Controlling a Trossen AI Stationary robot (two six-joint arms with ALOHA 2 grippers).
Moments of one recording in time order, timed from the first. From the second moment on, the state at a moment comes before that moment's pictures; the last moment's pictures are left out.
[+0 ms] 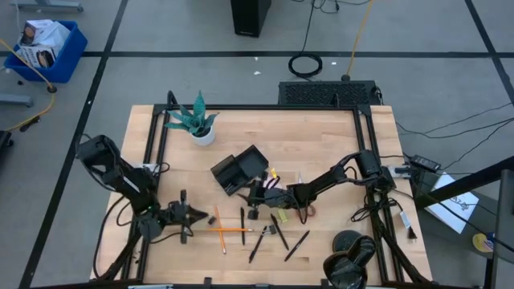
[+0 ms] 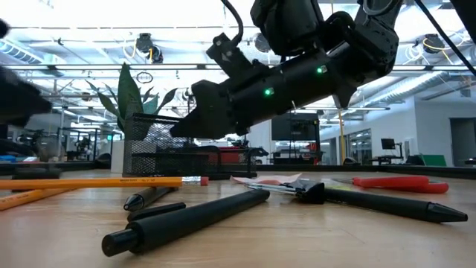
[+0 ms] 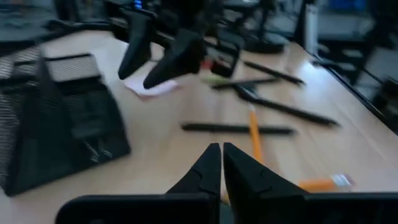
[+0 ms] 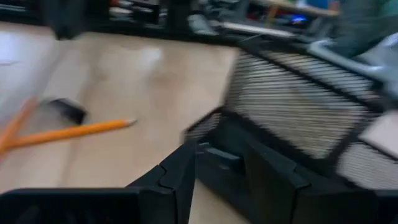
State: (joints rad) left arm -1.01 1.51 0.18 0.87 -1.05 -0.52; right arm 0.23 2.13 1.04 0.76 0.49 -0.02
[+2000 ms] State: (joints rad) left arm -0.91 1.11 0.18 0.94 -0.84 -0.27; right arm 0.23 2.28 1.31 0.62 -0.03 -0.05
